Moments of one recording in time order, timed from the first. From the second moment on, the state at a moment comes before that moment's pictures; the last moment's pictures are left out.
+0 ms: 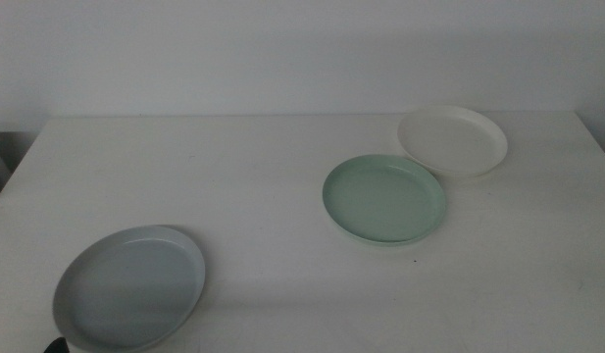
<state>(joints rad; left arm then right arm) -0.07 -0.01 0.03 -0.15 0.31 0.14 0.00 0.74 -0.71 0.03 0.61 0.00</state>
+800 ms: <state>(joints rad) -0.07 -0.01 0.03 -0.15 0.31 0.14 0.17 1.88 -1.46 0.15 0.77 0.18</state>
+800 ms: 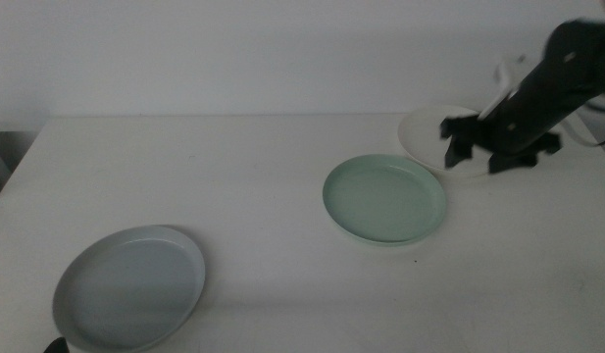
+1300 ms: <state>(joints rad) -0.07 -0.01 0.03 -0.15 0.31 0.14 0.21 2.13 -1.53 0.17 0.73 0.17</state>
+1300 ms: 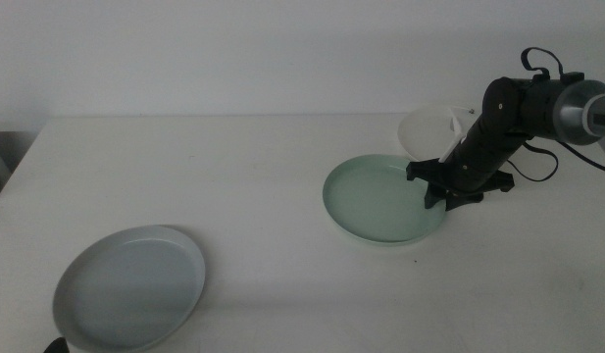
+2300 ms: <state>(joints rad) -0.07 -0.01 0.03 -0.15 0.31 0.14 0.51 1.69 -0.98 0.23 0.57 0.21</state>
